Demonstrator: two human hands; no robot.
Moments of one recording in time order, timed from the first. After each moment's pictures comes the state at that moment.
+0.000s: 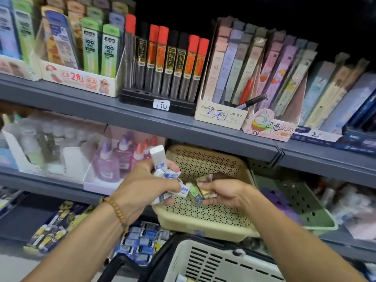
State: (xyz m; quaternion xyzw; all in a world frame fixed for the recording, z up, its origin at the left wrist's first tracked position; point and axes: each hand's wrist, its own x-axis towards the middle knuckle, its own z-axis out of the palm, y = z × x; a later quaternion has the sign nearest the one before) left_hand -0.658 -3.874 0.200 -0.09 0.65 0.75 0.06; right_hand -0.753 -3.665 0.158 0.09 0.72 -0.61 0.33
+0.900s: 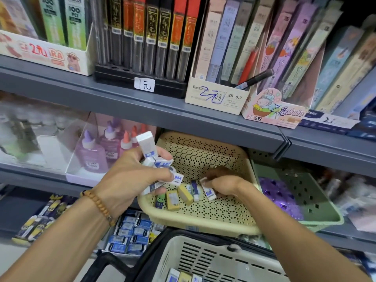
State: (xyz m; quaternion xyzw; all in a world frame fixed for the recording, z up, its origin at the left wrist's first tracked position) left_hand -0.675 -3.867 0.192 -0.08 0.66 0.75 0.05; right_hand -0.764 -3.647 0.150 -0.02 0.95 -0.23 0.23
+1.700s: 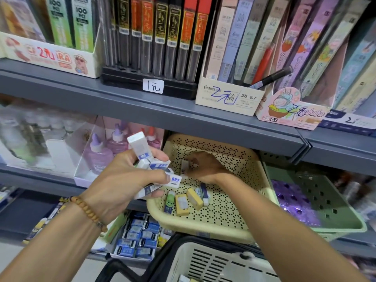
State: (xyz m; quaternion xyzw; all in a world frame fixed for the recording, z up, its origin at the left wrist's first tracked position) left_hand -0.674 -3.890 0.191 -0.06 0.65 0.76 0.05; right_hand -0.804 -3.705 0.137 -0.13 0.95 -0.24 0.13
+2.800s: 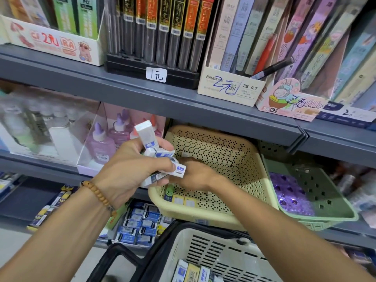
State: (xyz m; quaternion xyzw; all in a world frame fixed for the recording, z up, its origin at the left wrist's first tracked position) left_hand -0.672 -3.880 0.195 -0.08 0.65 0.75 0.04; right_hand -0.755 -3.731 0.143 -0.19 0.94 -0.18 0.22
